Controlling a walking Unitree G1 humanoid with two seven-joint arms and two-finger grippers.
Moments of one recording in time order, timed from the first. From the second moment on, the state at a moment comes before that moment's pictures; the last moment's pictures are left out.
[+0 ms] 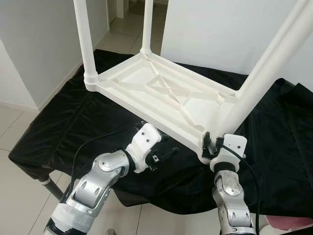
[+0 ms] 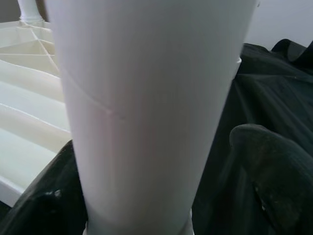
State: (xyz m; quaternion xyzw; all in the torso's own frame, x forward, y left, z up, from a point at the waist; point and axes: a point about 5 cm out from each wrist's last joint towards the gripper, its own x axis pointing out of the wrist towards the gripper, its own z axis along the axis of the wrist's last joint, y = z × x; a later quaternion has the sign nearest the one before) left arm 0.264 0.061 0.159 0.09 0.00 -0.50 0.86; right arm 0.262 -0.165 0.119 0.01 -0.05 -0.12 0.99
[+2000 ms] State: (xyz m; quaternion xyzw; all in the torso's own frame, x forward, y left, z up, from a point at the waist) left arm 0.267 0.060 0.164 0.10 -0.01 -0.49 0.86; right arm 0.293 -0.193 0.126 -0.02 -0.05 0.19 0.98
